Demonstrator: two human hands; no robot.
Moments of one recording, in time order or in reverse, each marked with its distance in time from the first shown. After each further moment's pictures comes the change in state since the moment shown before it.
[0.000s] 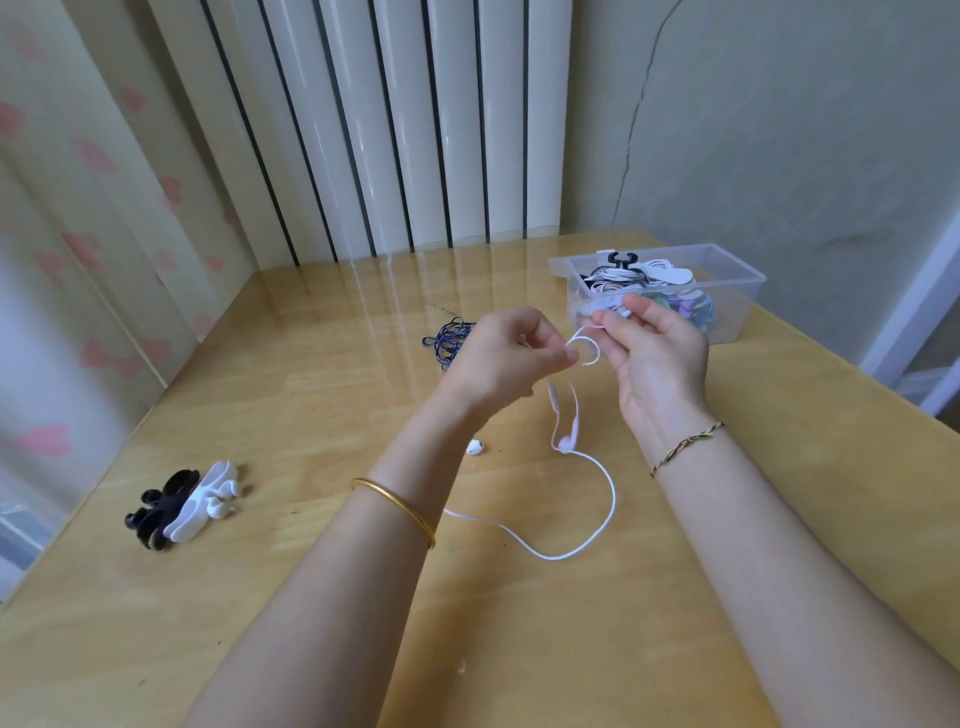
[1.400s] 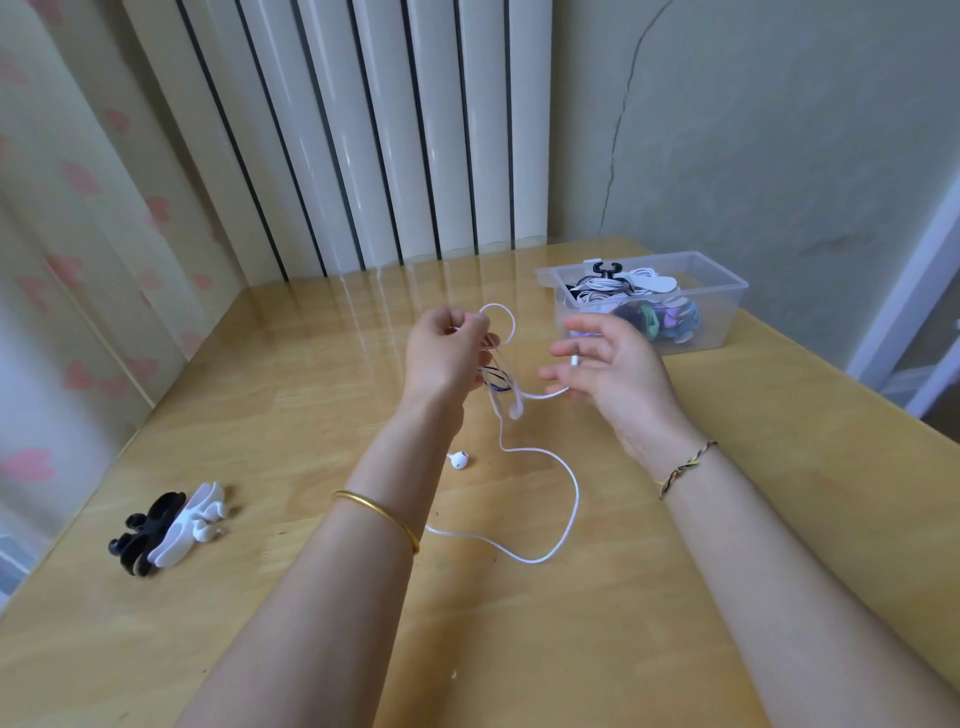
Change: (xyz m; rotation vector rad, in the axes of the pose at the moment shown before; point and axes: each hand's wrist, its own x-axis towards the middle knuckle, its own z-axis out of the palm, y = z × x) left_hand 0.008 -0.003 -0.010 -0.384 0.410 -0.235; right_hand -0.004 0.003 -0.014 -0.581 -0.360 -0.032
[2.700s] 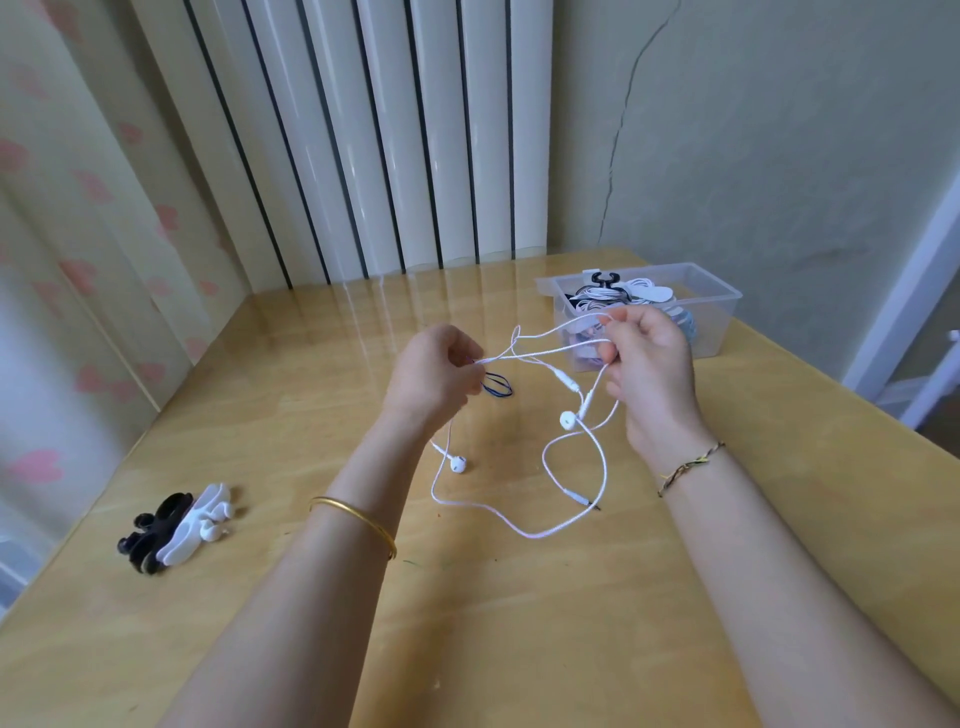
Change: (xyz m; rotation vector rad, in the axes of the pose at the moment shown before) left_hand 0.009 -0.010 -0.027 0.488 -0.154 0.168; right_hand 0.000 -0.018 -0.006 0.148 0.272 -0.038
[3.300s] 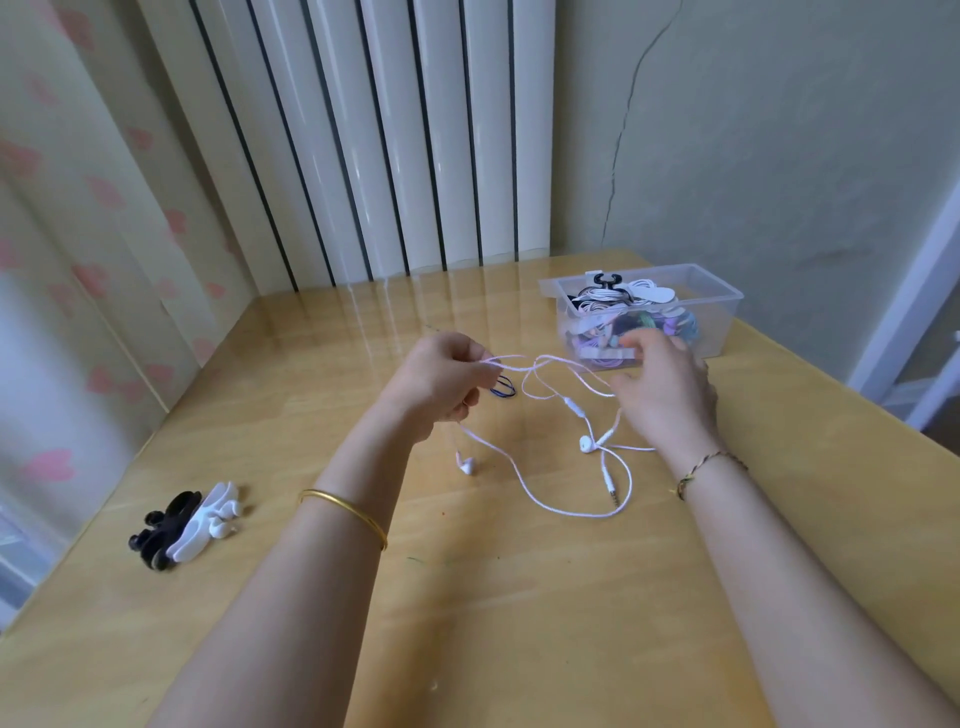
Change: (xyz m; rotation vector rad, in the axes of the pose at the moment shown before) left_hand -0.010 0.015 -0.008 -0.133 -0.172 -0.146; right_hand 0.009 0.017 -0.028 -1.093 0.008 -0.114
